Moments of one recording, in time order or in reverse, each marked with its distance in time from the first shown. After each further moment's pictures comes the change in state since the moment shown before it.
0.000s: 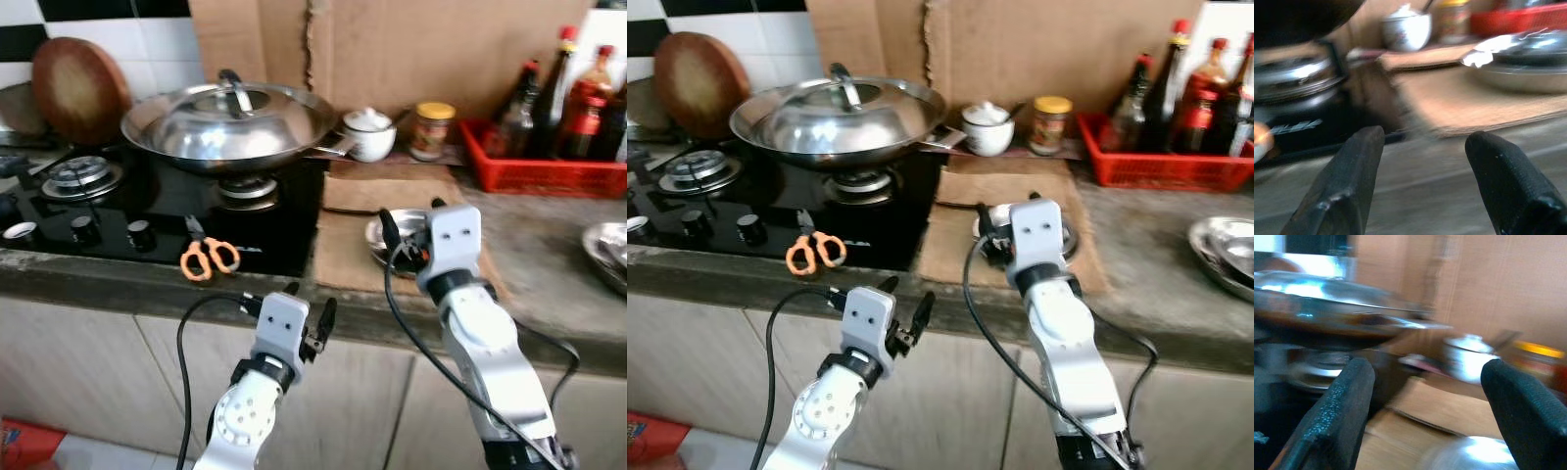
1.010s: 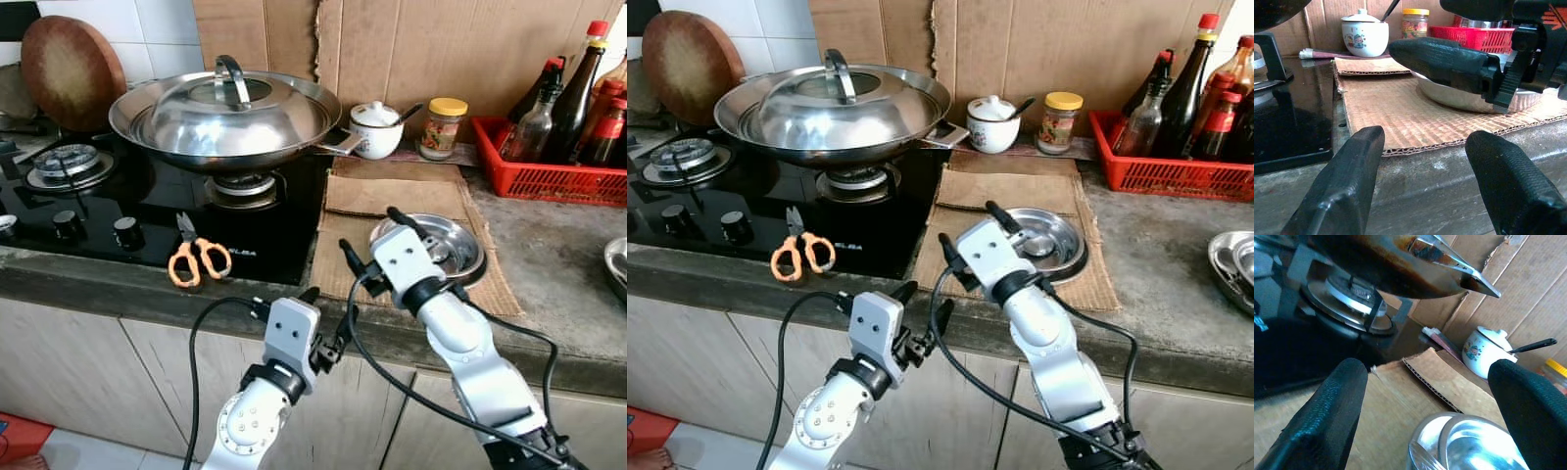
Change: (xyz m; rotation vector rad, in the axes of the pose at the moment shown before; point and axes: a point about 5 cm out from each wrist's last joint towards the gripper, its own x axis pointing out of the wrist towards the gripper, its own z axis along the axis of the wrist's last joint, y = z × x) left arm -0.003 -0.026 0.012 -0.114 -0.068 -0.156; right arm -0.007 0.004 -0.028 -0.363 0.099 0.188
